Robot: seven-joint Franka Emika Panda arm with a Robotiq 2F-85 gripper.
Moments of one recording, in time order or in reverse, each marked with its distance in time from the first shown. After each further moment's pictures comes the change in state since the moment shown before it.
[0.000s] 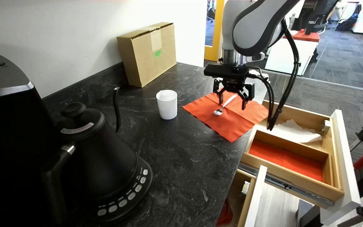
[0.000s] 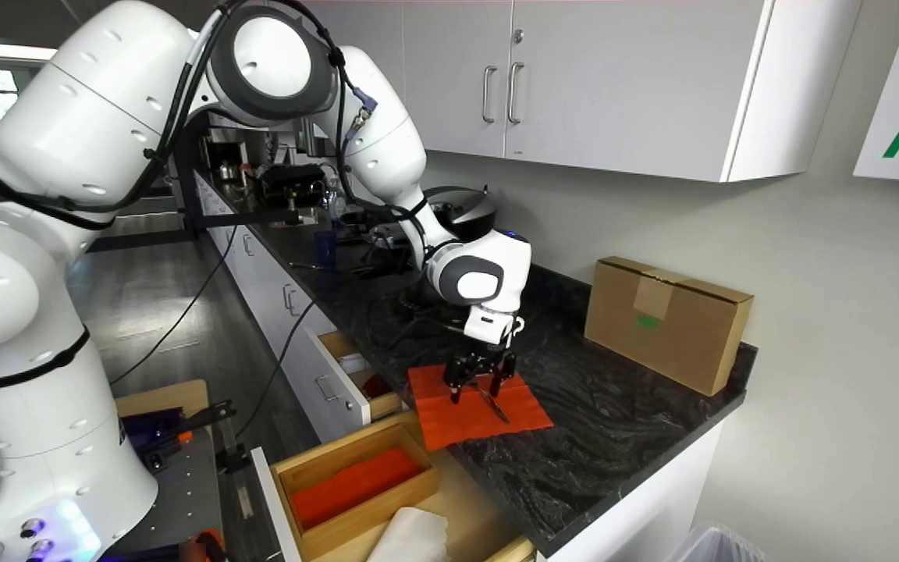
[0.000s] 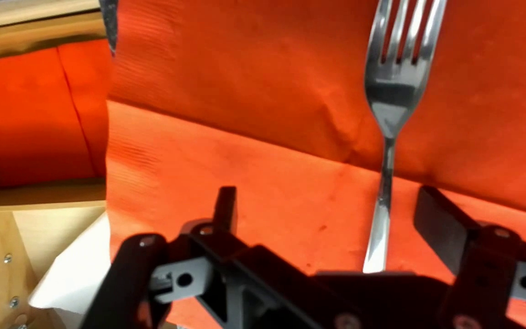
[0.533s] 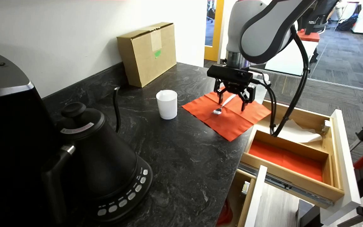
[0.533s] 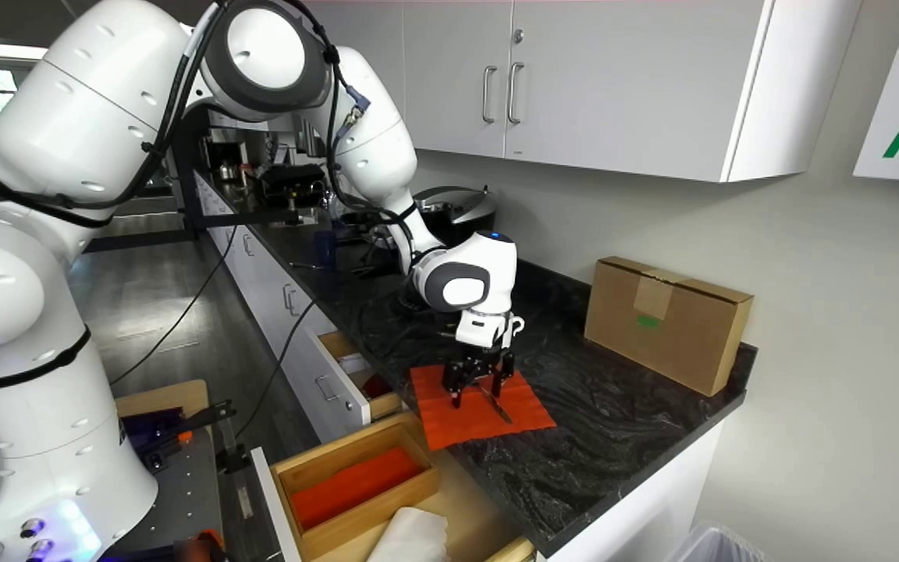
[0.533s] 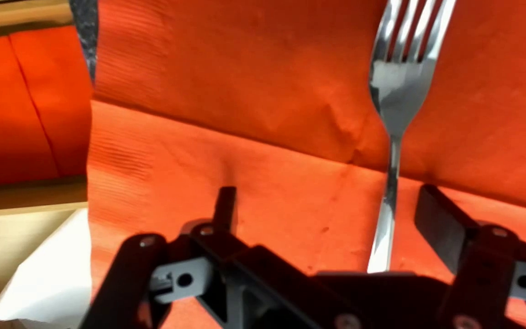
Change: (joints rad) arm 0.030 -0.026 -0.018 -0.090 0.000 0.159 0.000
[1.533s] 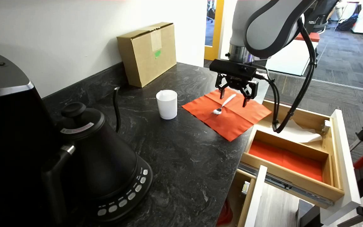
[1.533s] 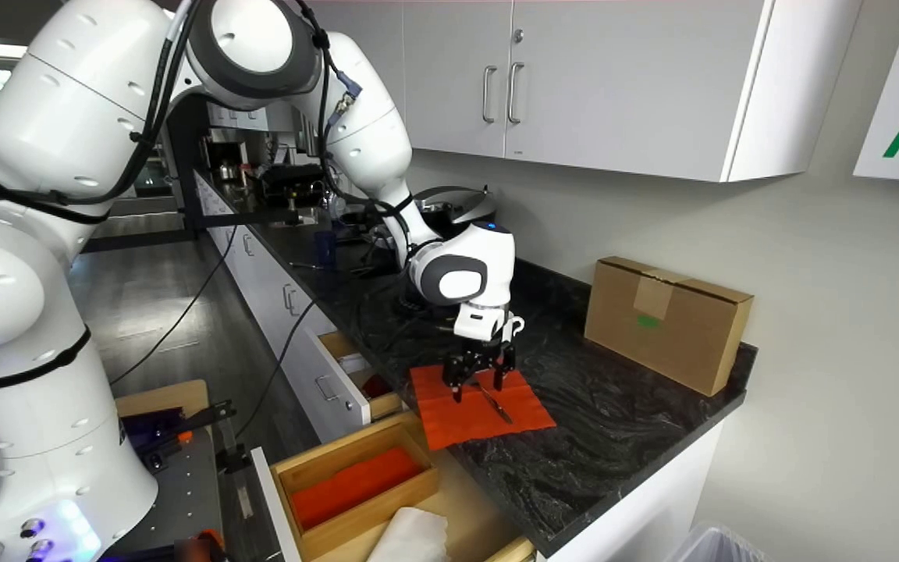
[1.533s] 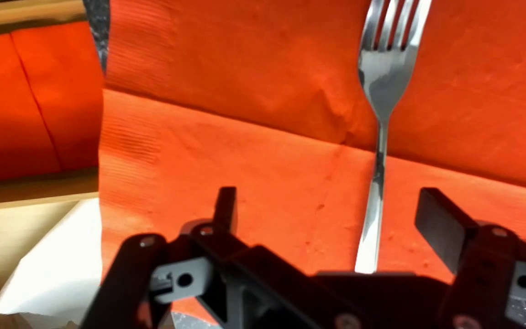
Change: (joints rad) arm 0.000 -0.050 -0.006 -0.045 0.001 0.024 0.000
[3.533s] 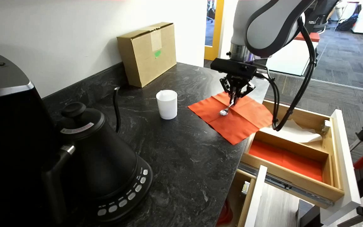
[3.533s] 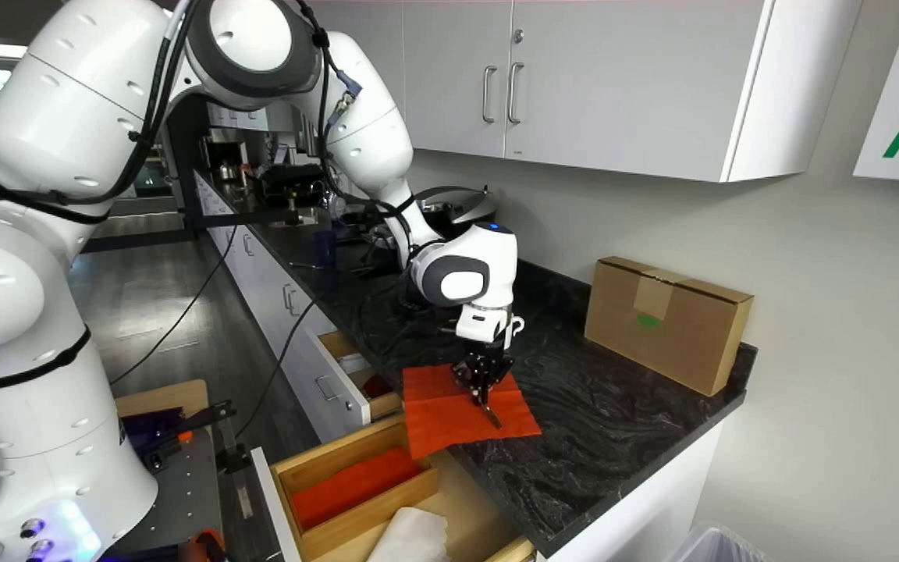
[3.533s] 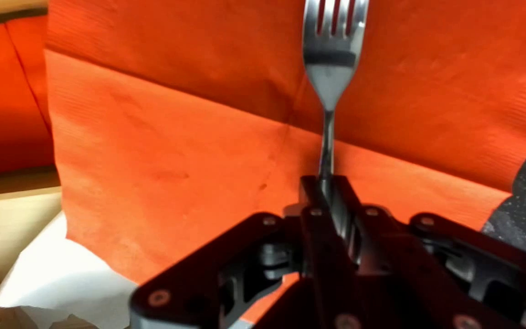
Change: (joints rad) arm 0.000 -0.003 -0.015 -0.001 0.000 0.000 0.001
